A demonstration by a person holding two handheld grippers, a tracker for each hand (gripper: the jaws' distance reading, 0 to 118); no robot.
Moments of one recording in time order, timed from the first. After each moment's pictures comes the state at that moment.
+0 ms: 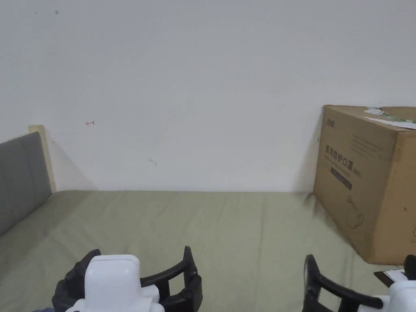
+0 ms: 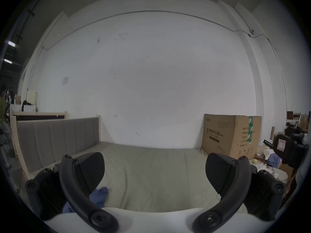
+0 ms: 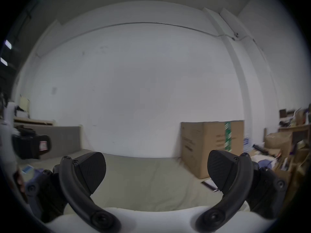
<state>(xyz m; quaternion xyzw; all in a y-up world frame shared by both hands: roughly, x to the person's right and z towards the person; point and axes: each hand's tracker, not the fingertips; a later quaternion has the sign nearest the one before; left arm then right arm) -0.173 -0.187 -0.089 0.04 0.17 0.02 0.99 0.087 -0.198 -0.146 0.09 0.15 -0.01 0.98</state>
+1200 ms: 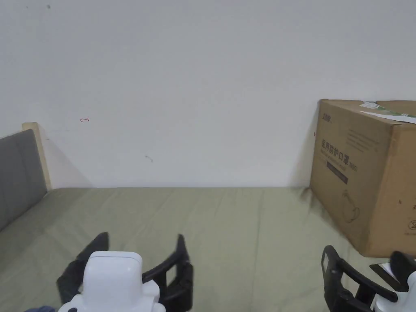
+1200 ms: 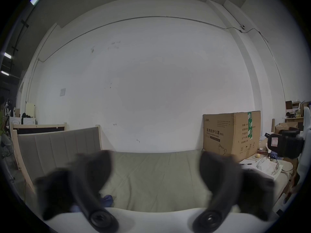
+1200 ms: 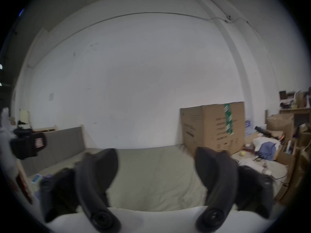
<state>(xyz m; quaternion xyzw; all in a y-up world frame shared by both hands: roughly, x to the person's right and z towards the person) -0.163 -0.184 -0.087 0.05 0.16 -0.02 0.99 0.114 -0.199 -0.165 0.02 0.16 -0.06 0.99</state>
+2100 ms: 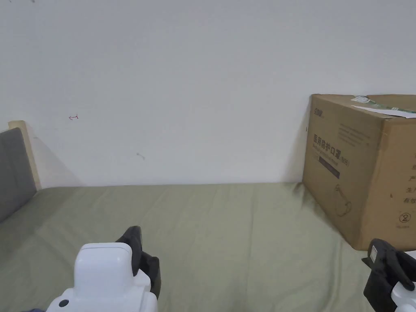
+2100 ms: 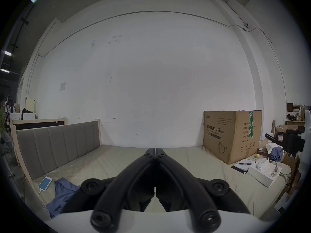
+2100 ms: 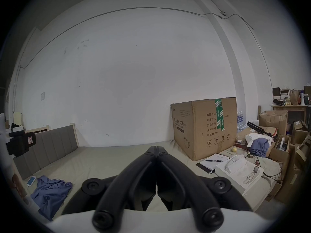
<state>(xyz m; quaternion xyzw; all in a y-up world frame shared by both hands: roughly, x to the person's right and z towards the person) -0.169 -0.181 -0.106 0.02 0.17 0.01 0.99 0.132 -0.197 -0.183 0.01 0.09 -0.05 0.99</state>
